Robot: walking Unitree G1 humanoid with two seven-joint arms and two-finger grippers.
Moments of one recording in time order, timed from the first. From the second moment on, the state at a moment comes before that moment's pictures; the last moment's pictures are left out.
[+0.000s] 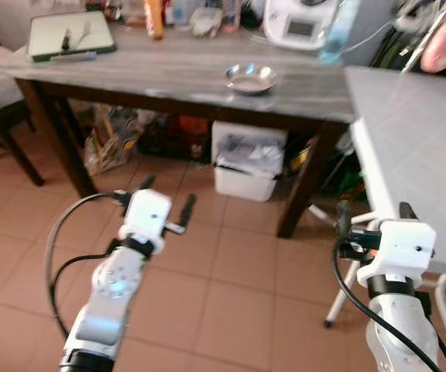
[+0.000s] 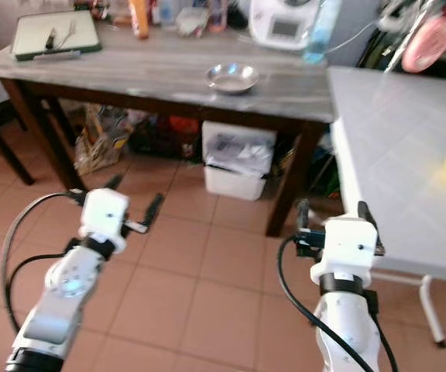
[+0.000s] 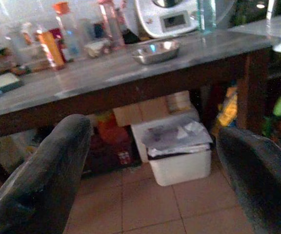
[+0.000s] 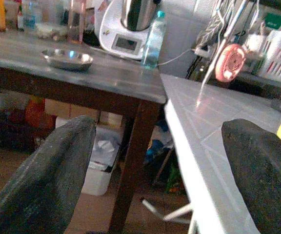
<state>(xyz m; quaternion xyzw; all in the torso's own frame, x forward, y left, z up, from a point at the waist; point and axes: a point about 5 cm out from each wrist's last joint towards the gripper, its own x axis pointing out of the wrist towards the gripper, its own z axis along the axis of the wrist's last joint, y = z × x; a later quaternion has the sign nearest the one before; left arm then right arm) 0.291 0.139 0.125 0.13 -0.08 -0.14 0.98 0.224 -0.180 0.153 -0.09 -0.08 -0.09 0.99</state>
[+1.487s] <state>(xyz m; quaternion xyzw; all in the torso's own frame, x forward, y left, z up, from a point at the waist) 0.292 0.117 0.123 0.11 -0.08 -0.17 0.98 0.220 -0.188 0.150 -0.10 -0.07 -0.11 0.99</state>
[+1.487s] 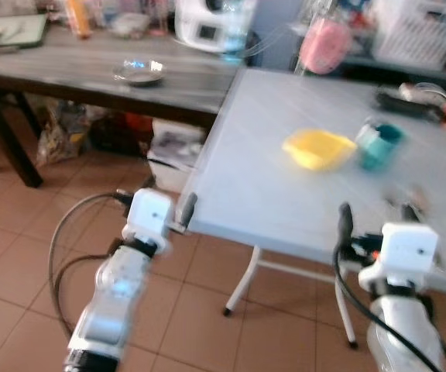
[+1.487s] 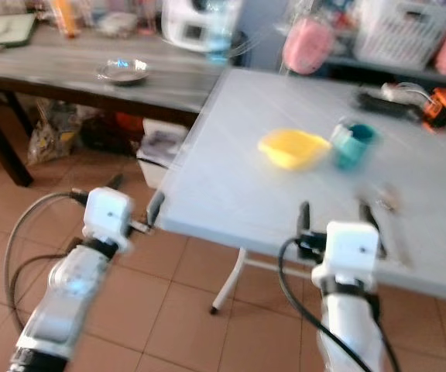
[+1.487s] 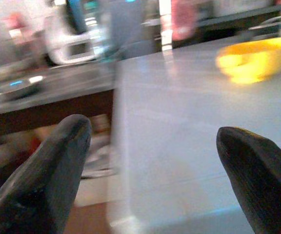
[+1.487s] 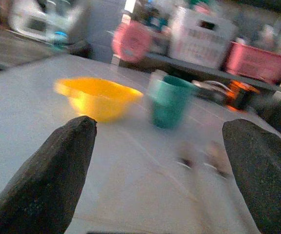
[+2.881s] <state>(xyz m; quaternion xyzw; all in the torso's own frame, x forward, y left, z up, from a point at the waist) 0.293 0.118 0.124 0.11 -0.08 -0.18 0.97 0.220 -0.185 0.150 -0.09 -0.07 -0.10 0.99</state>
